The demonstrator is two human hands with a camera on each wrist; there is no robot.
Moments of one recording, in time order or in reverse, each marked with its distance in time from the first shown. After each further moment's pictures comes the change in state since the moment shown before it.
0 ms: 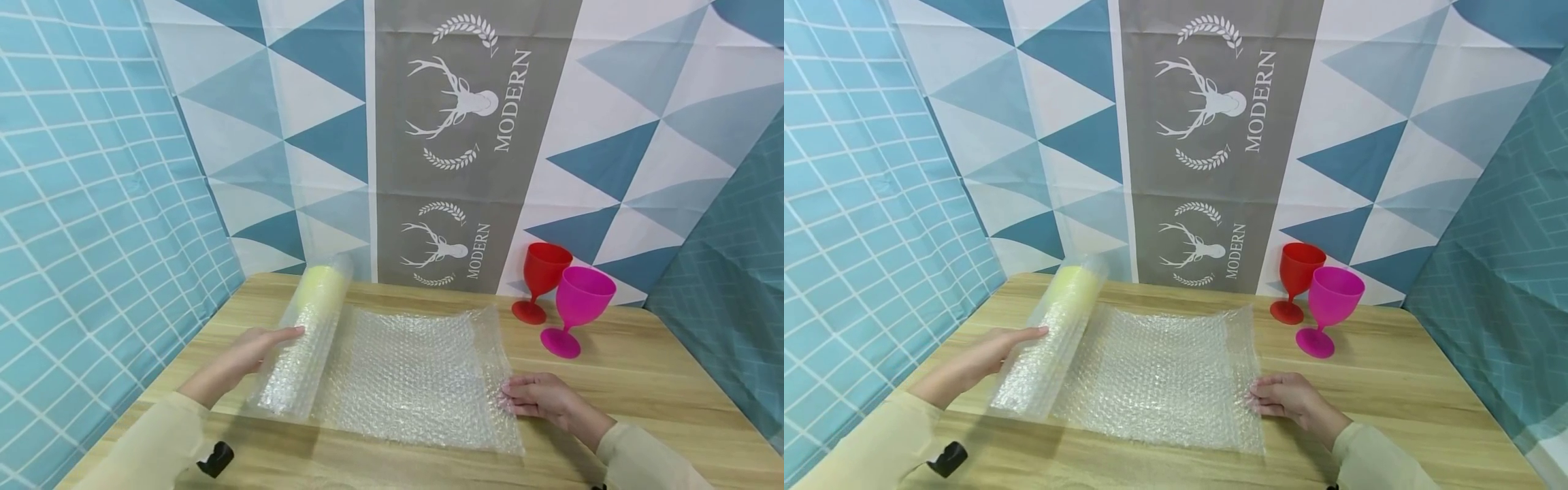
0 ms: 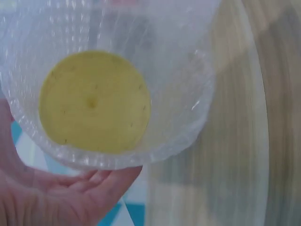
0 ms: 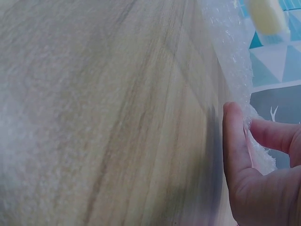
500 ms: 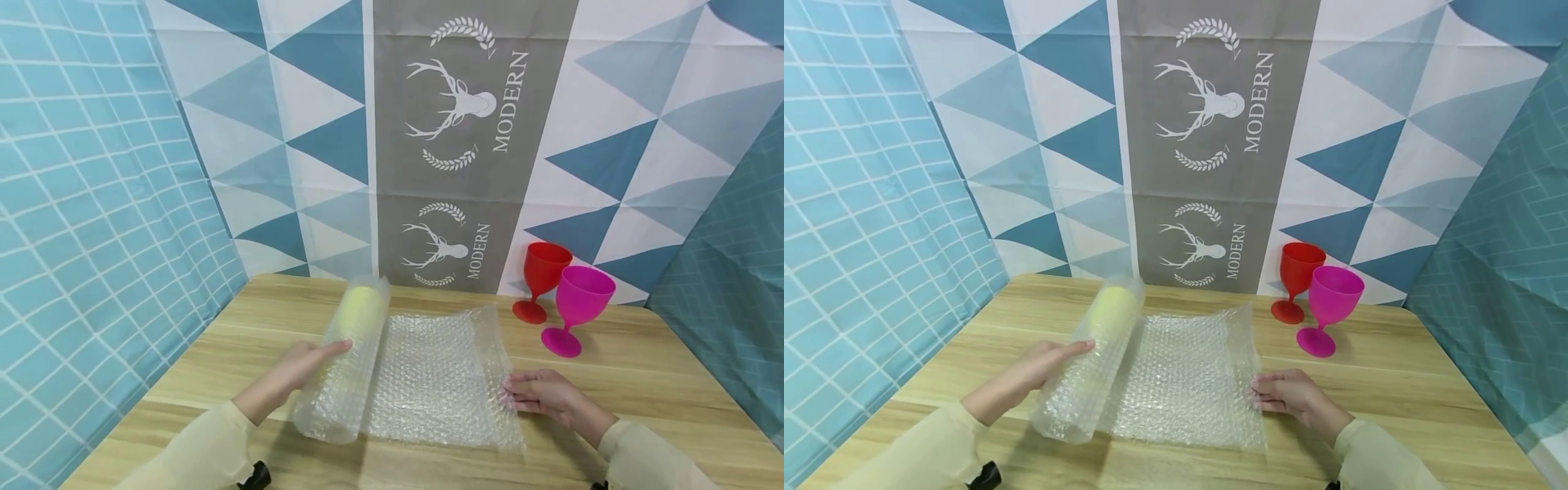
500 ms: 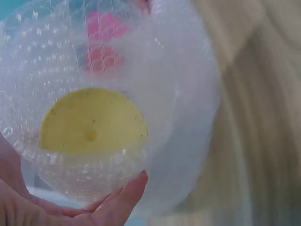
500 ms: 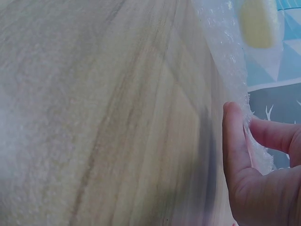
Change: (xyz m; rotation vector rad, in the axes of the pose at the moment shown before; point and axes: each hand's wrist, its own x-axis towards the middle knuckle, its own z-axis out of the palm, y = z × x) left_hand -0.013 0.036 0.070 0.005 0.117 -0.024; right_hand -0.001 -0.004 -0.005 0.004 -0.002 0.007
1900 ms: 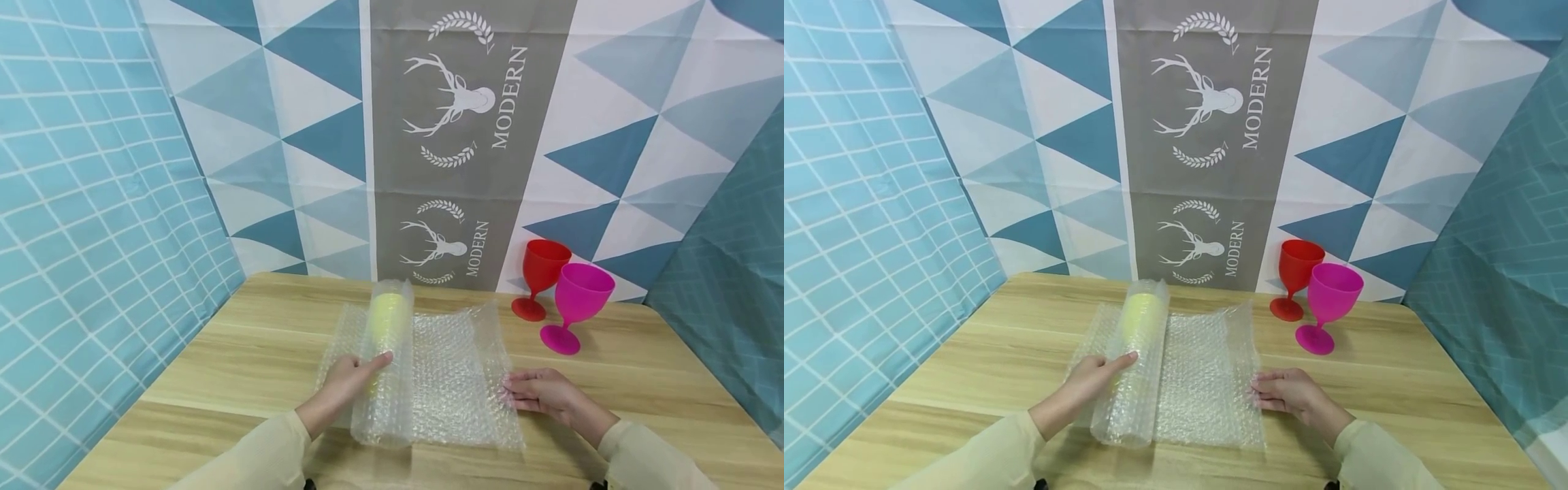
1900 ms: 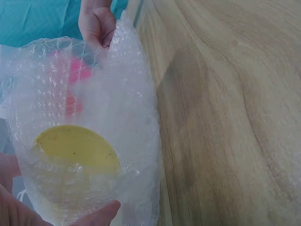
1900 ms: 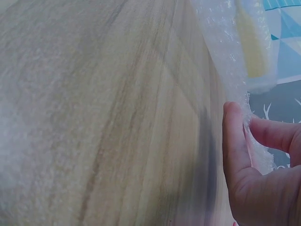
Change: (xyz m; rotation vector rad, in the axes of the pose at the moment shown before) left_hand 0.013 0.007 0.079 -0.125 0.084 0.005; right_hand 0.000 0.001 -0.003 0.023 -0.009 0.006
